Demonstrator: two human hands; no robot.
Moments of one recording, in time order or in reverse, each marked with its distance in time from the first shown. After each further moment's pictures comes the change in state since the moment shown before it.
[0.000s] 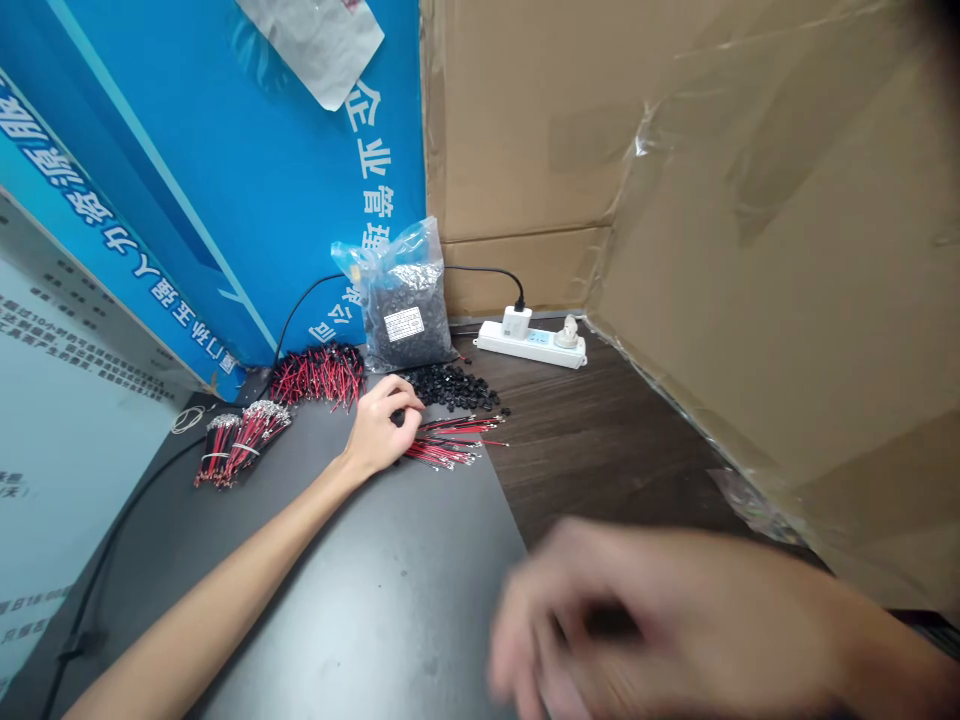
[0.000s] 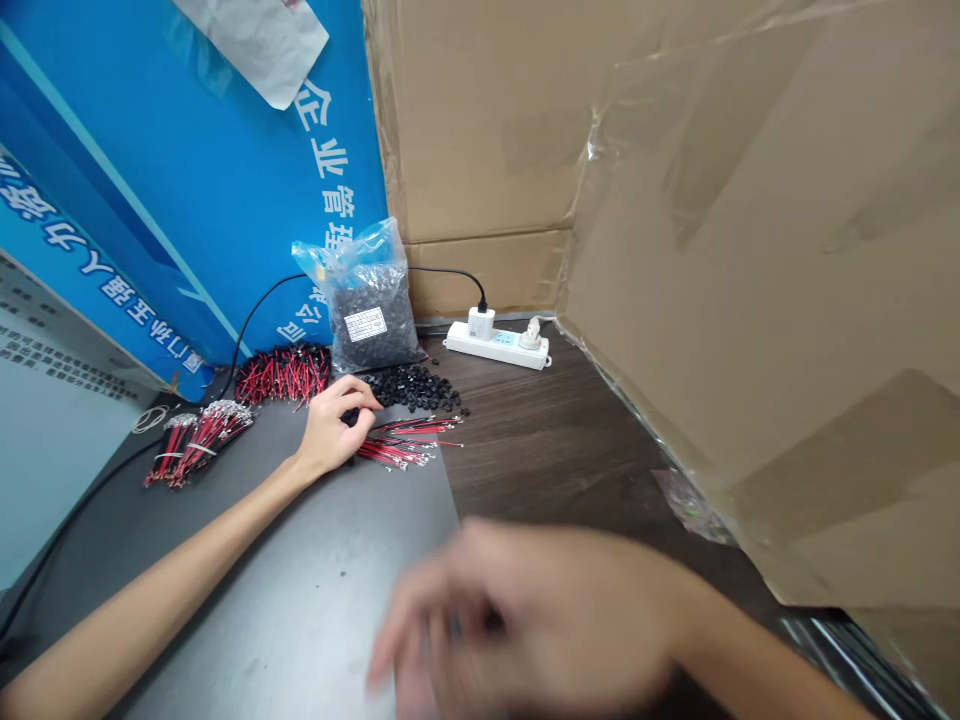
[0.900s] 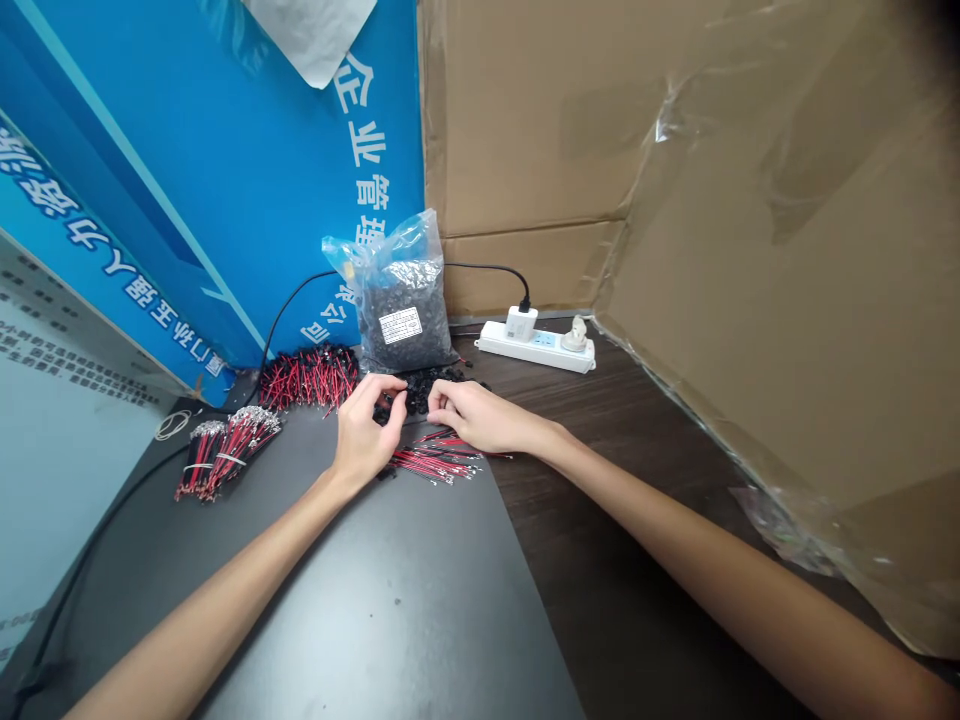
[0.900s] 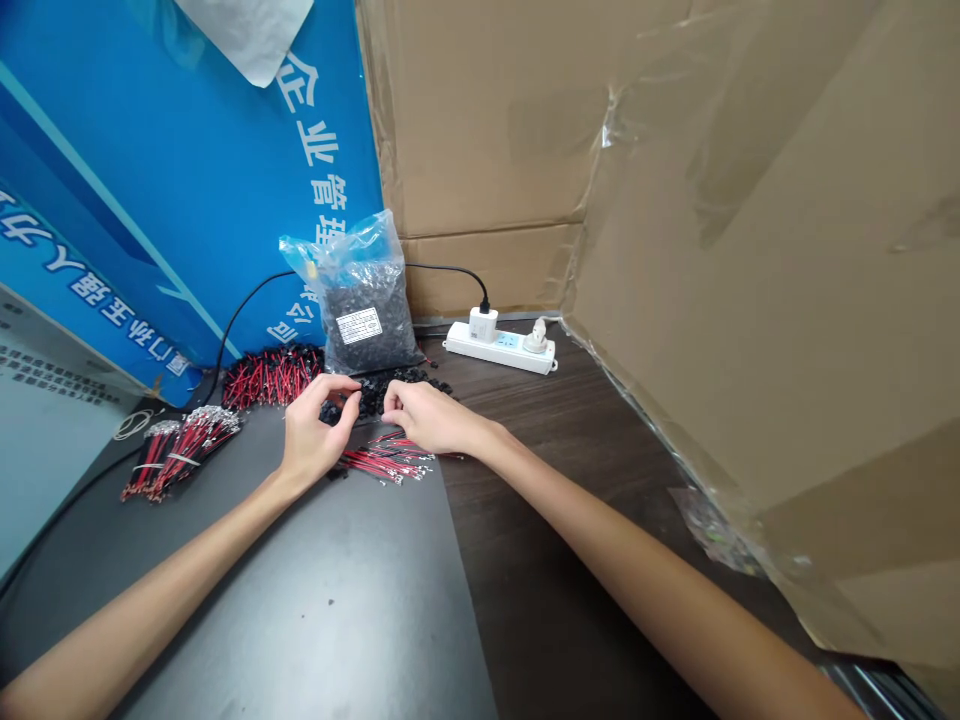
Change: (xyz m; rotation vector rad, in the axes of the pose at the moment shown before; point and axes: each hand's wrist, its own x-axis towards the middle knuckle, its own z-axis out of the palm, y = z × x) left_hand 0.005 0.003 -0.001 0.048 0.147 -0.142; right_hand 0.127 0.078 -0.086 -0.220 0.561 0.056
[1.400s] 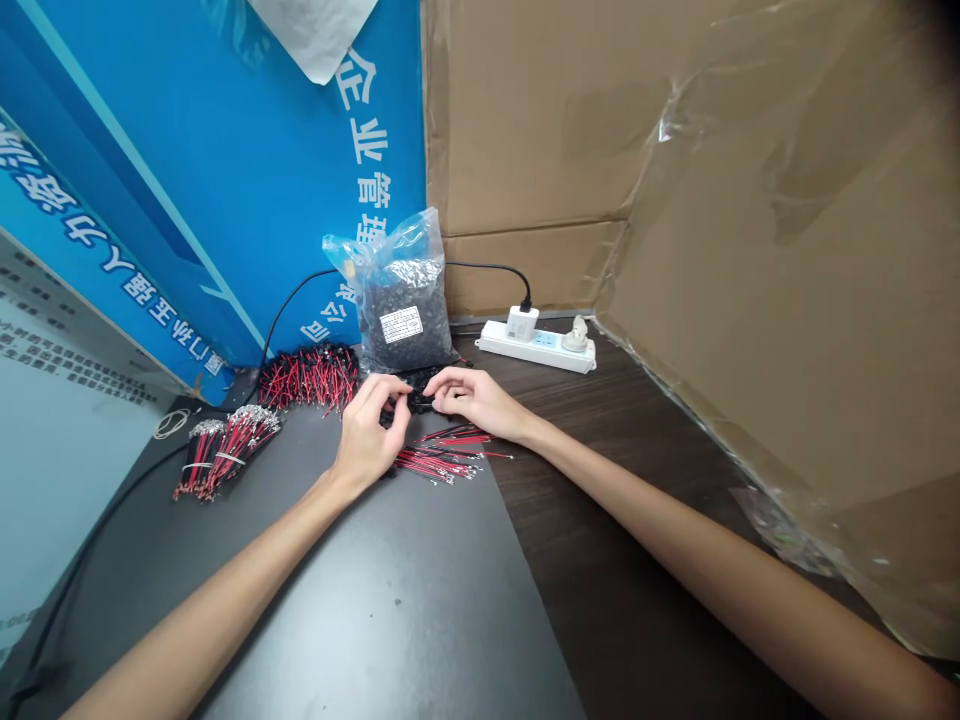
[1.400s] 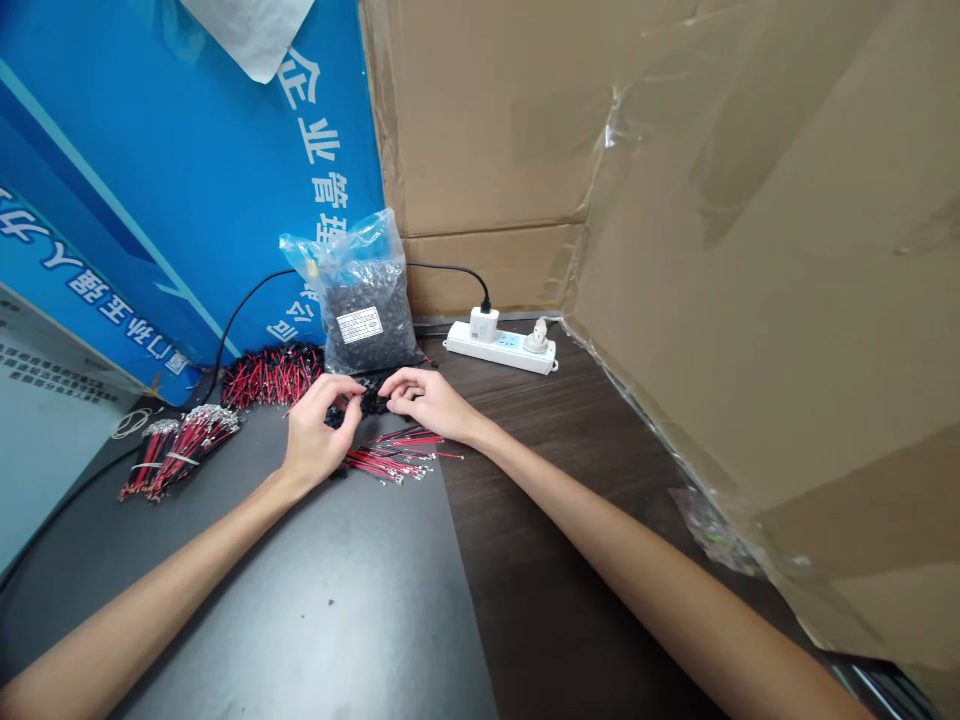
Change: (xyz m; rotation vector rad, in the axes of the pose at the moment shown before) left_hand -0.001 0.002 -0.001 0.017 -0.039 0.064; right_hand 0.013 0.023 0.009 0.630 0.152 -0.064
